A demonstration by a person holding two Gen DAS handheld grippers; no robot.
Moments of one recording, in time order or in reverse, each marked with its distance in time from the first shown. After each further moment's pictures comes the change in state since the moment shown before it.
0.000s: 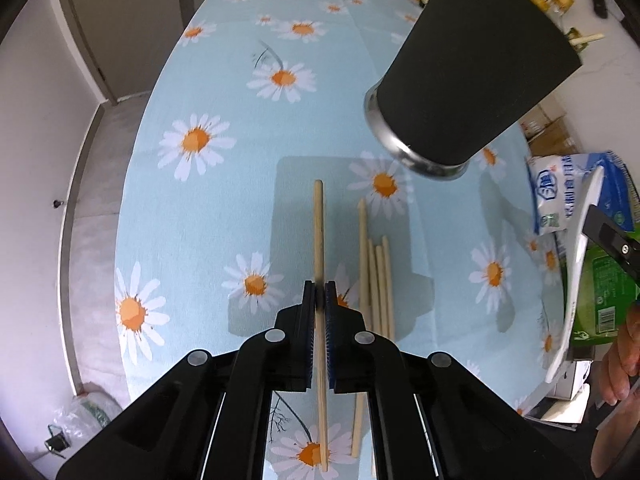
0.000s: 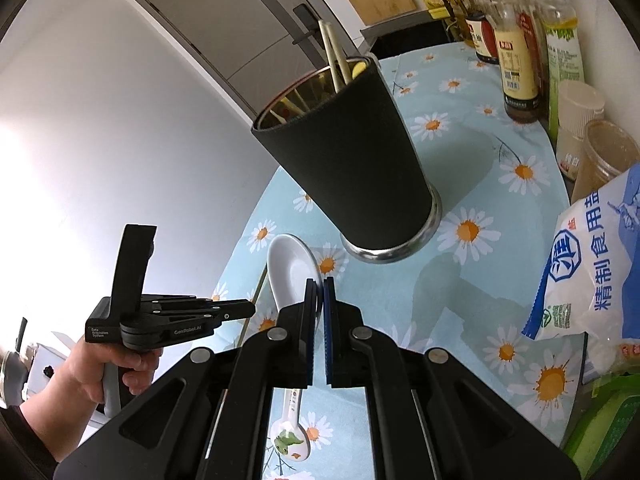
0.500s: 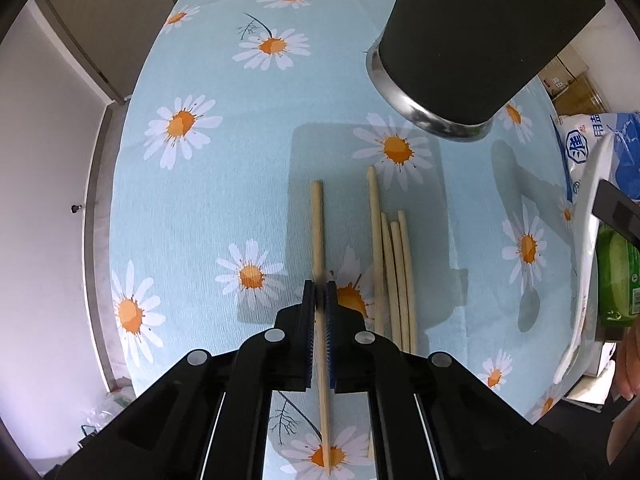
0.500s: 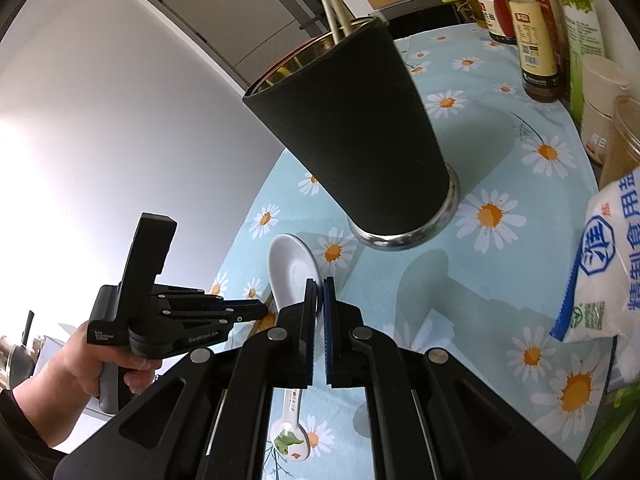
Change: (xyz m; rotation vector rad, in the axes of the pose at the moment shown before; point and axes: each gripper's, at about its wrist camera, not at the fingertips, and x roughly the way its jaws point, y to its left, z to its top) left arm 0.035 -0.037 0.010 0.059 0.111 0.115; right arm 0.027 -0.013 -0.005 0.005 0.053 0.049
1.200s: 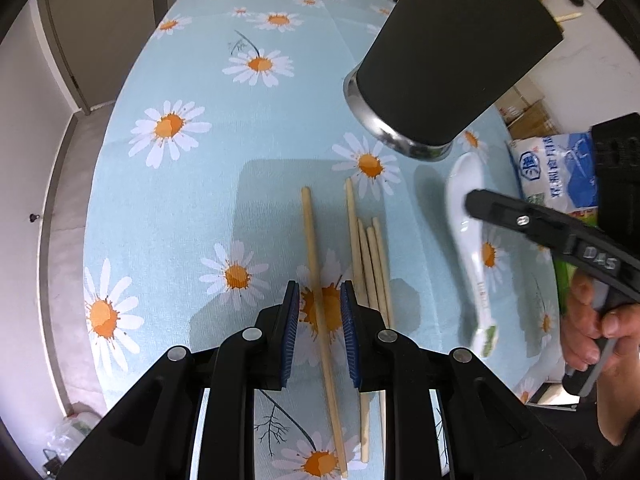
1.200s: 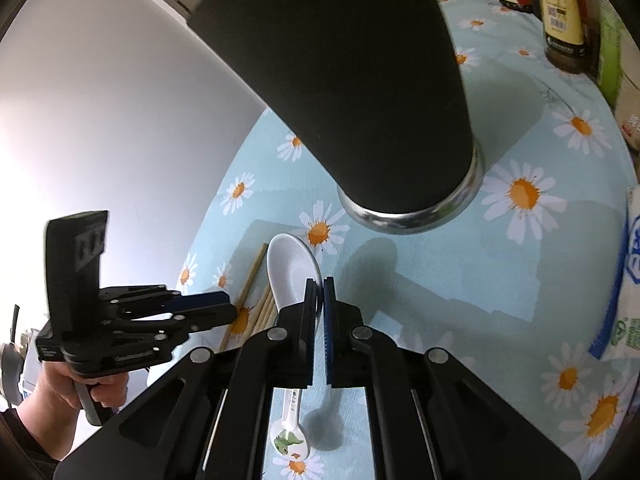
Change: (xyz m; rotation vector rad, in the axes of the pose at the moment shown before) left arm -0.014 0.027 -0.022 -0.005 -0.107 -0.188; right arm 0.061 -0.003 0.004 0.003 0.114 -0.050
